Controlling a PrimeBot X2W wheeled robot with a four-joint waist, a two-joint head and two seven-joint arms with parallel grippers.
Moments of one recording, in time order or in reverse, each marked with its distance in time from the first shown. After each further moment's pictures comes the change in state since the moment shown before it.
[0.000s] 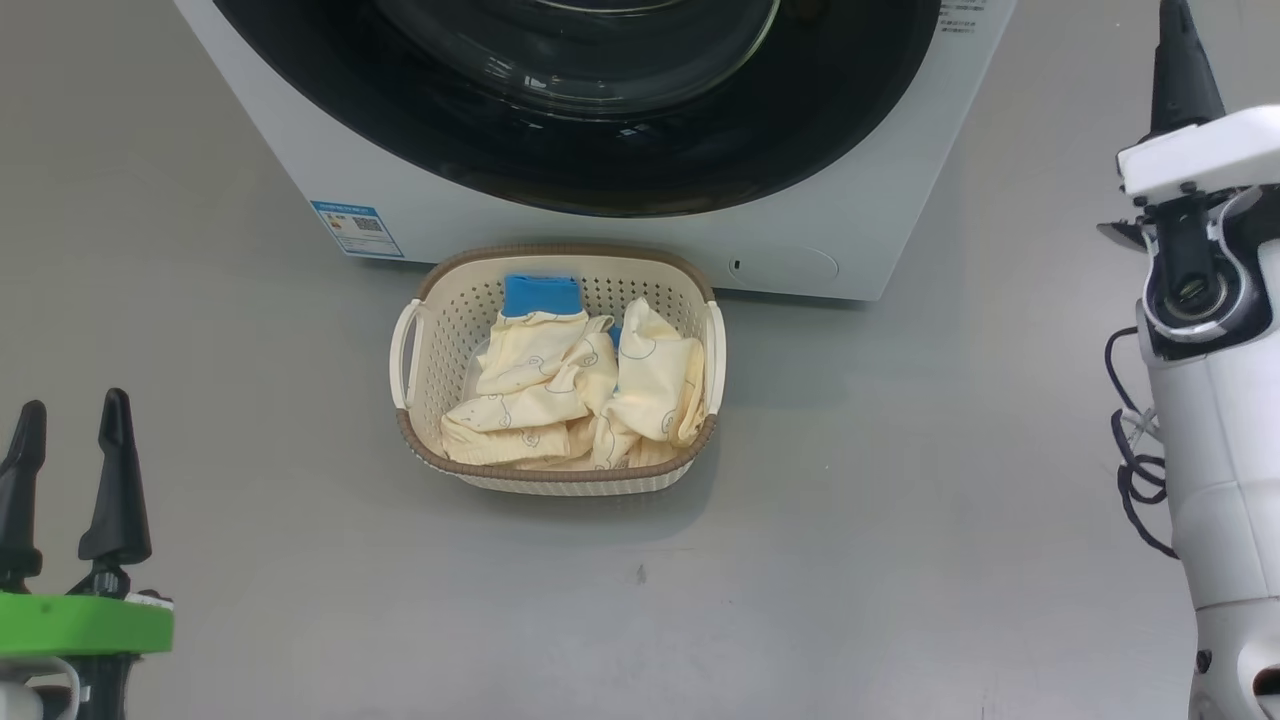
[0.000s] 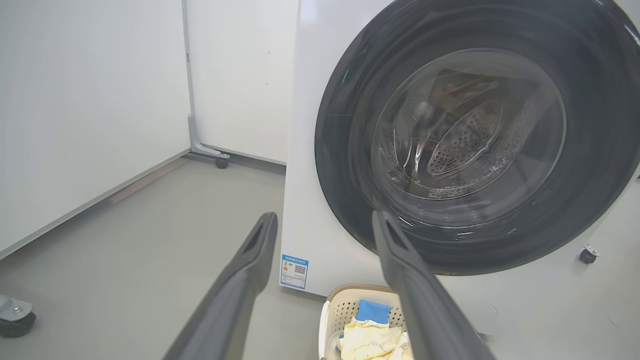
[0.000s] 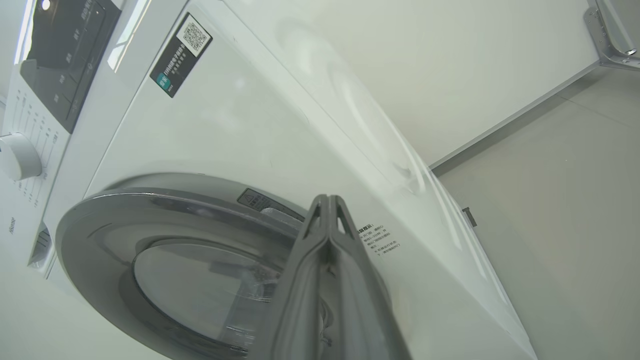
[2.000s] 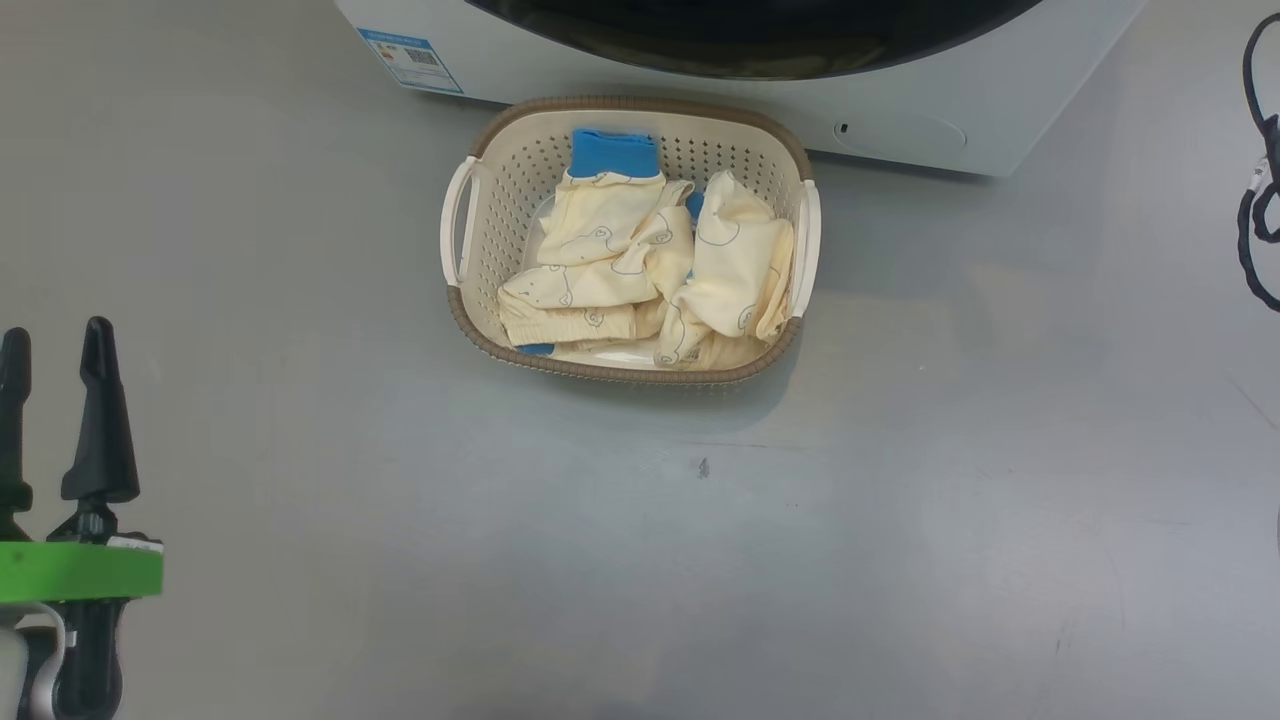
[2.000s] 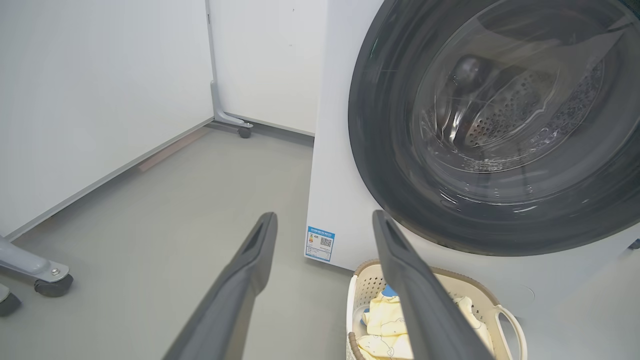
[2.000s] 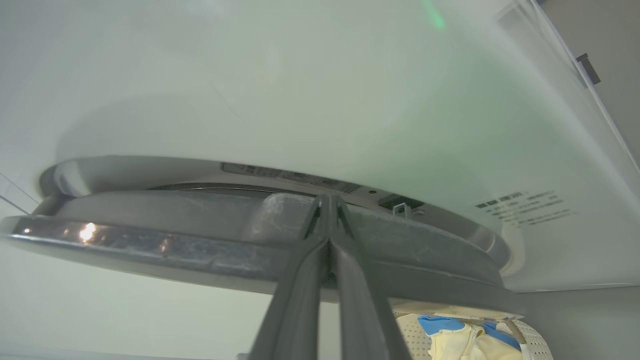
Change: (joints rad) left arm -0.081 0.021 -0.025 -0.038 -0.064 0.000 0.000; right arm -0.443 -0.063 0.008 0.164 0.192 -0.074 0.477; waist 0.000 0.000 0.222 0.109
